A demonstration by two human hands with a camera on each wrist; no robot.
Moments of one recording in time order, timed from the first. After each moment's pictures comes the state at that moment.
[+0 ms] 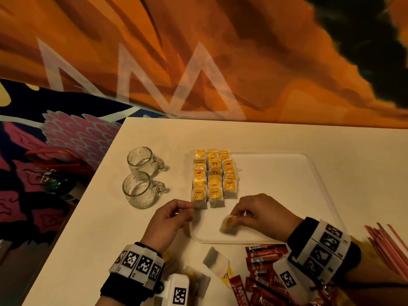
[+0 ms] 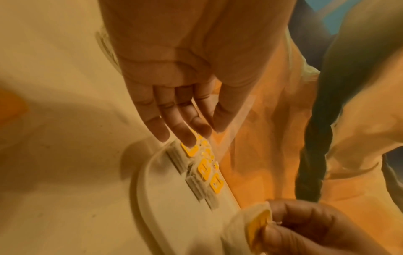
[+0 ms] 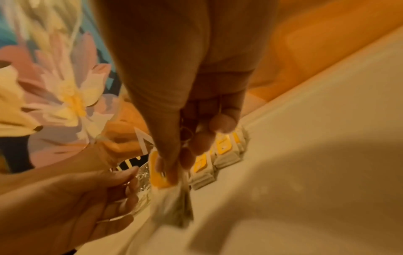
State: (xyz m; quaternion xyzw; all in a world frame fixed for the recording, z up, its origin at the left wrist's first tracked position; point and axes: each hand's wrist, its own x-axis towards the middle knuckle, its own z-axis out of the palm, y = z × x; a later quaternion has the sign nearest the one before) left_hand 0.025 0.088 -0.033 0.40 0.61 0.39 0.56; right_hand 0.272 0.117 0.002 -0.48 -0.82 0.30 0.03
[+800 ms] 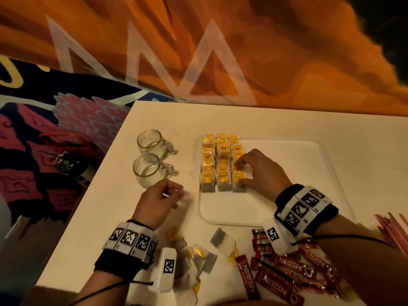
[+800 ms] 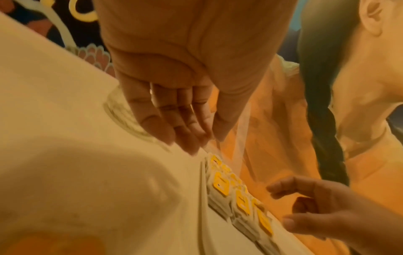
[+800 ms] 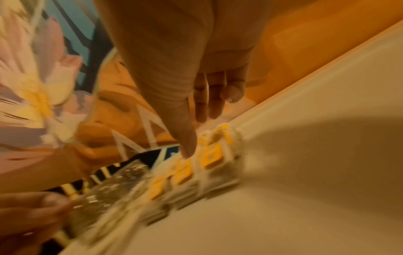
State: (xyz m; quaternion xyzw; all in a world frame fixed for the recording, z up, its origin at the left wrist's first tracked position) left_hand -0.021 0.055 -0.021 0.48 0.71 0.31 0.42; right_hand 0.245 0.137 -0.015 -0.57 -0.78 0.23 0.09
